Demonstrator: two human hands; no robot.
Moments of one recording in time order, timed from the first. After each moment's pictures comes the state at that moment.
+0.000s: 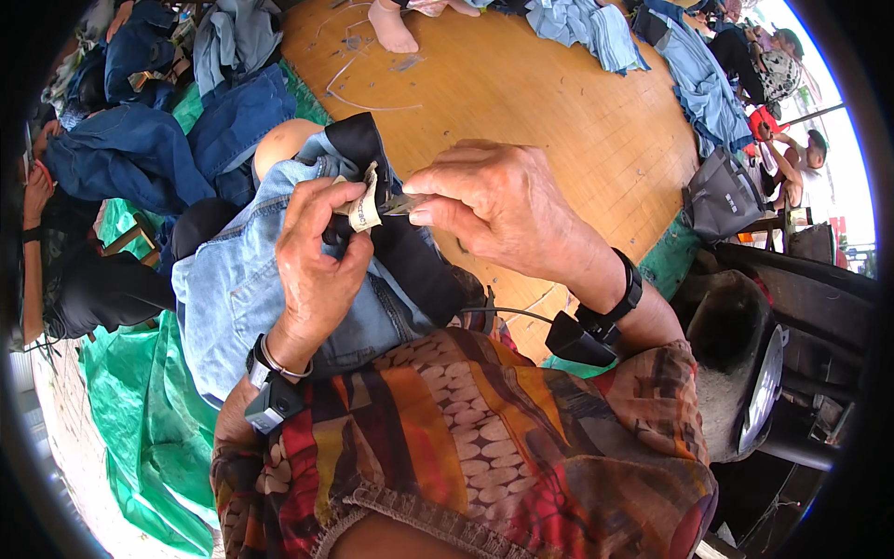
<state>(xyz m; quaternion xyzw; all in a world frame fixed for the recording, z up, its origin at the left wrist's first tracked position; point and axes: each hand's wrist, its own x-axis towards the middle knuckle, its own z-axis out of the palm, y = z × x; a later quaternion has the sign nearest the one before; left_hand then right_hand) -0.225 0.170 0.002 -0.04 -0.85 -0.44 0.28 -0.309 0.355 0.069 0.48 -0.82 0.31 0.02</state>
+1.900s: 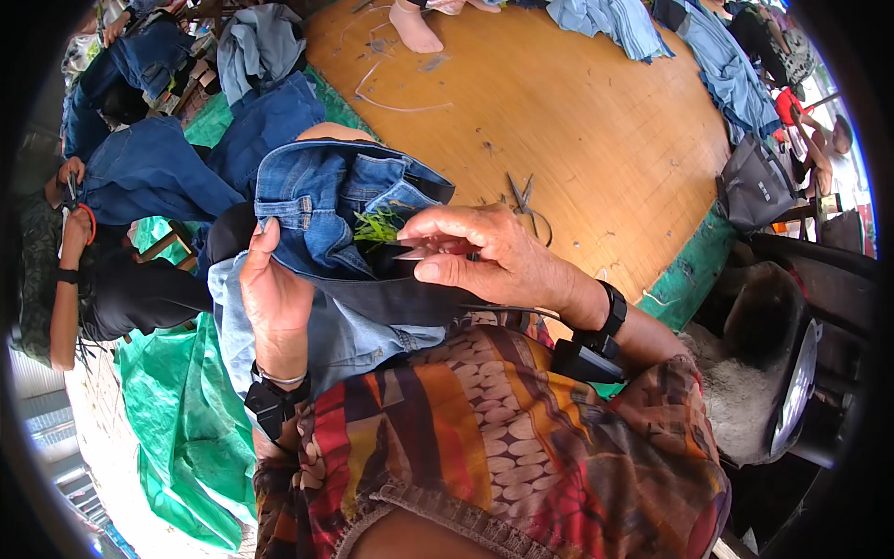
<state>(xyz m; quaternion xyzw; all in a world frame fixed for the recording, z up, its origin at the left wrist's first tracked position) -0.201 0.105 -0.002 0.11 -0.32 -0.94 0.11 -0.271 0.345 0.025 0.36 -0.68 0.61 -0.21</state>
